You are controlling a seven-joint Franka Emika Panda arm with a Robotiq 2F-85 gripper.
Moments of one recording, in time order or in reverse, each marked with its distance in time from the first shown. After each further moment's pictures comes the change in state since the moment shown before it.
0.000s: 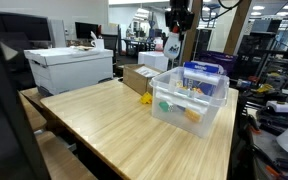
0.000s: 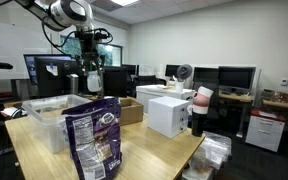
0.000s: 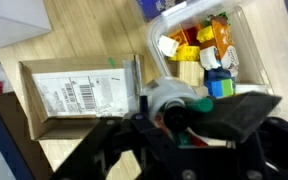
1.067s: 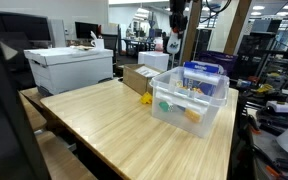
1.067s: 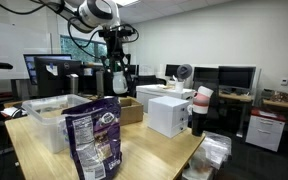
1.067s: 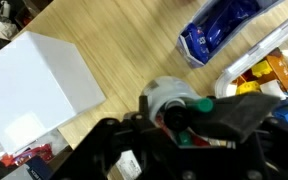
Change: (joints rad) arm -0.136 0.194 -0.096 0.238 -0.055 -0.054 0.055
